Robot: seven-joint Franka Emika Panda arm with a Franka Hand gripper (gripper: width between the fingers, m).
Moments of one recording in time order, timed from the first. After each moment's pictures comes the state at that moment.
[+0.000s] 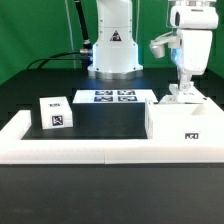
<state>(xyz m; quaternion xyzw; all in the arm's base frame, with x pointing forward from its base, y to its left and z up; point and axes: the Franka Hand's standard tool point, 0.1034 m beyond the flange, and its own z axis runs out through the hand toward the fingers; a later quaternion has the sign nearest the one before) 0.463 0.110 0.056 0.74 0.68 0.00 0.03</state>
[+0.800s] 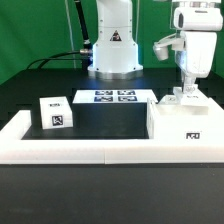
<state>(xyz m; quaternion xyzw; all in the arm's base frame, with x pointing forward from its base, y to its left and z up) 0.475 0.115 0.054 0.74 0.67 0.01 0.03</state>
